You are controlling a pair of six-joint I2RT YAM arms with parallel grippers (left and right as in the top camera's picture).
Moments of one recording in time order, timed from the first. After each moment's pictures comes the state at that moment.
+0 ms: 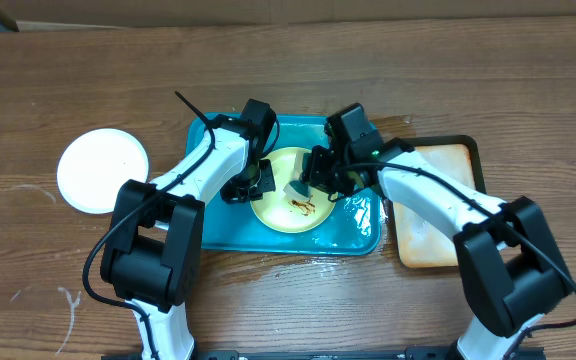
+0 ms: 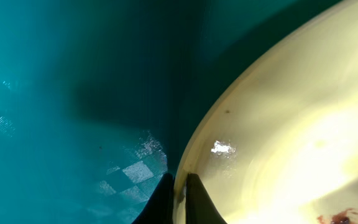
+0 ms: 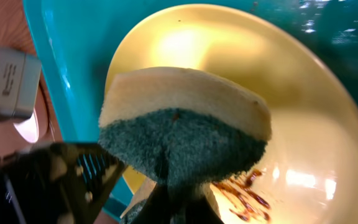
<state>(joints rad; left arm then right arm) -0.35 1.99 1.34 -0.95 -0.02 -0.56 0.52 1.87 1.19 -0.39 -0.43 0.84</state>
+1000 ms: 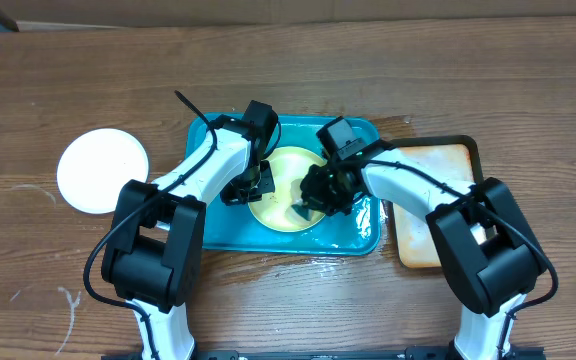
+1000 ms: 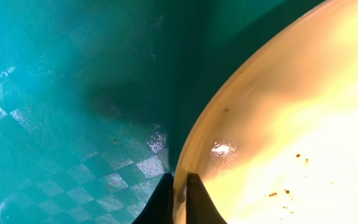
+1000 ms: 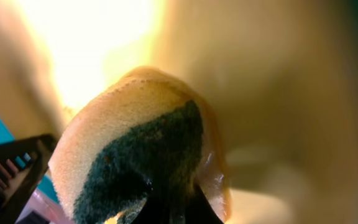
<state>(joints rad) -0.35 1.99 1.34 -0.97 -0.06 -0.60 0.52 1.99 1.23 -0.56 -0.45 0.87</state>
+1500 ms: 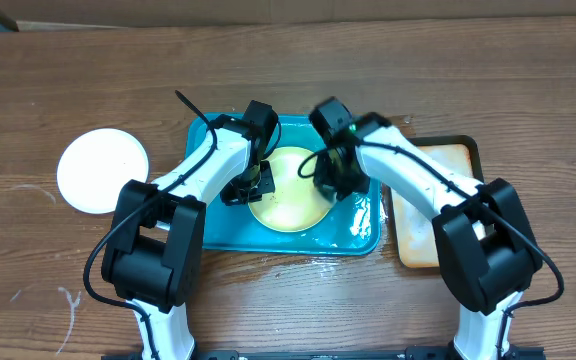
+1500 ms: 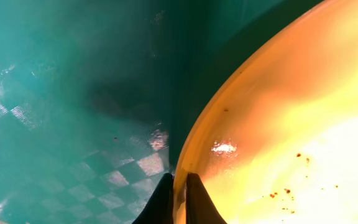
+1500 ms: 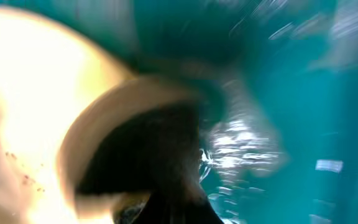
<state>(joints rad) -0.35 1.99 1.34 -0.98 -0.06 -0.59 0.55 2.01 1.50 -0.95 -0.04 0.74</state>
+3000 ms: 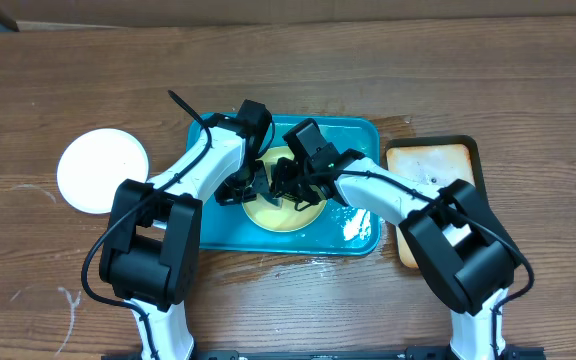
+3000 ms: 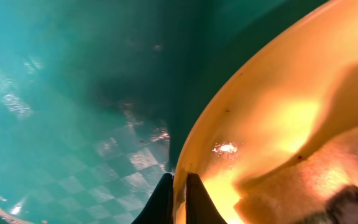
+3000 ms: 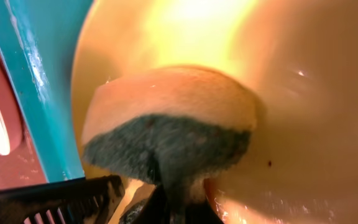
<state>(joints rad) -0.34 1.99 1.34 -0.99 -0.07 -0.59 0.66 2.06 1.28 -0.26 -0.36 0.95</state>
